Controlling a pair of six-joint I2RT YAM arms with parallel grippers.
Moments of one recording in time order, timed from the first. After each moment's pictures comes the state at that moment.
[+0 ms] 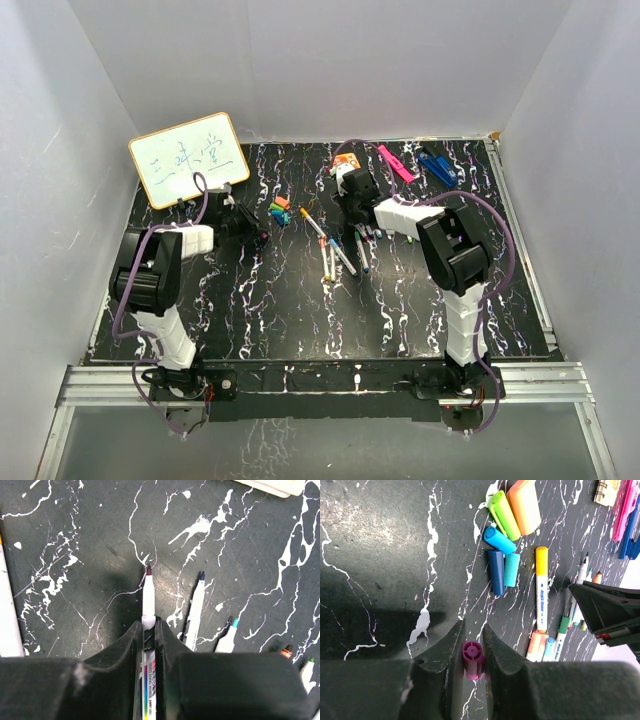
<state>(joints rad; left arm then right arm) -0.15 1.81 0.89 0.16 0.35 -0.81 0.47 2.07 1.37 -0.08 0.08 -0.11</state>
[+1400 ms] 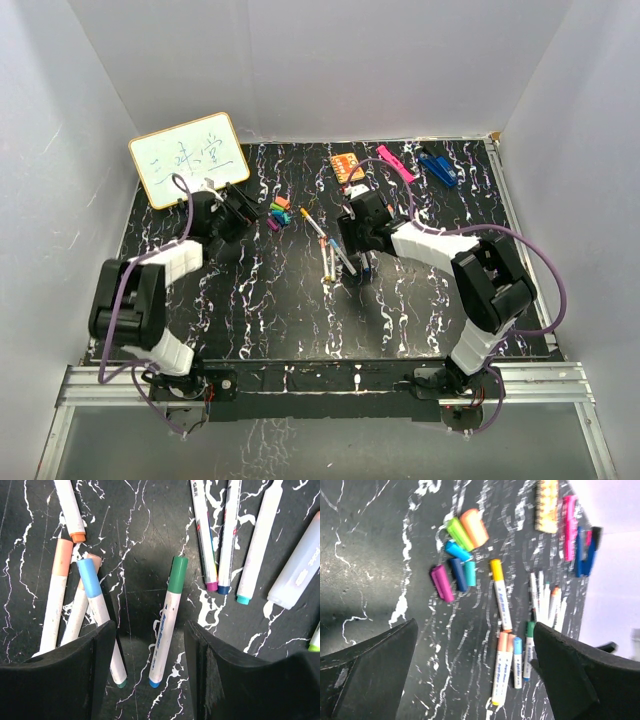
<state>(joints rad) -0.14 1.63 0.77 0.27 0.29 -0.87 0.56 1.72 1.06 -0.21 0.10 0.16</state>
